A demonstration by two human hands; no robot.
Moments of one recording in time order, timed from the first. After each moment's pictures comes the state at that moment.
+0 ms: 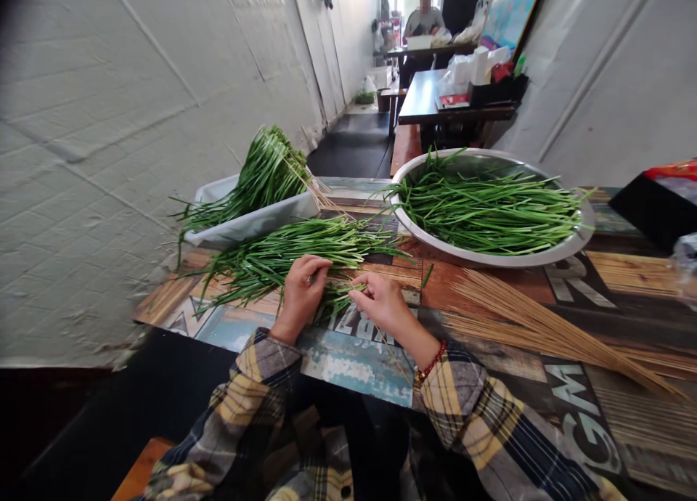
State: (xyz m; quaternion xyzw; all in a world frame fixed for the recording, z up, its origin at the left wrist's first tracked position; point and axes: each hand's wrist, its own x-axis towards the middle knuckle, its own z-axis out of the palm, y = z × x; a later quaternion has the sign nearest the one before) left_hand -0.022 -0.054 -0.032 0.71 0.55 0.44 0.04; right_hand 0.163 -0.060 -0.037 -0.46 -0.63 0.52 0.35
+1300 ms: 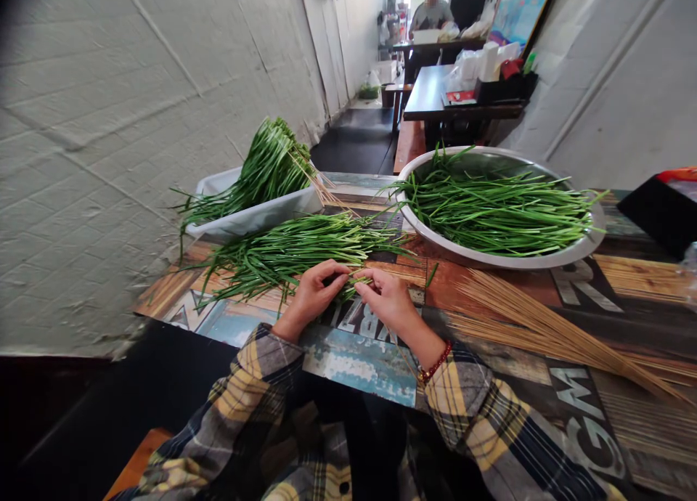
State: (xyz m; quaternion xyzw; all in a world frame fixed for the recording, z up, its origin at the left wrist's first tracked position) left_hand -0.011 -0.059 -0.029 0.74 0.47 0.43 0.21; right_hand 0.164 -0.059 -0.037 -0.44 -0.60 0.53 0.40
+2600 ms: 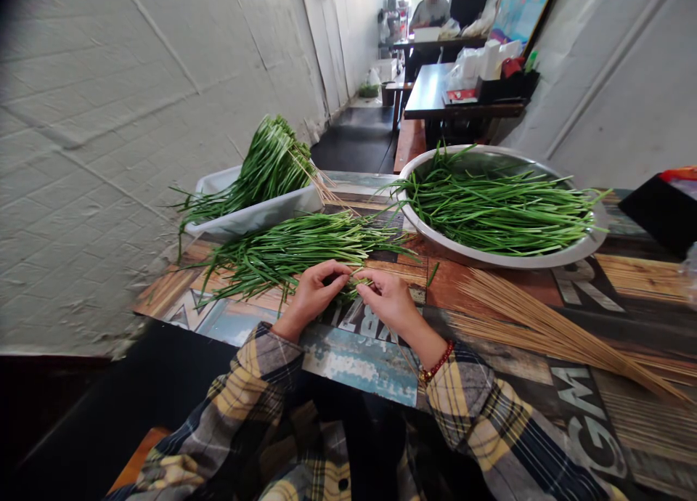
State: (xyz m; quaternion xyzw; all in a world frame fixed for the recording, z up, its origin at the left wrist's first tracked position) left_hand -0.009 -0.061 -0.026 0.71 0.49 0.44 0.26; right_hand 0.166 -0.059 -0.035 -0.44 -0.64 0.49 0.39
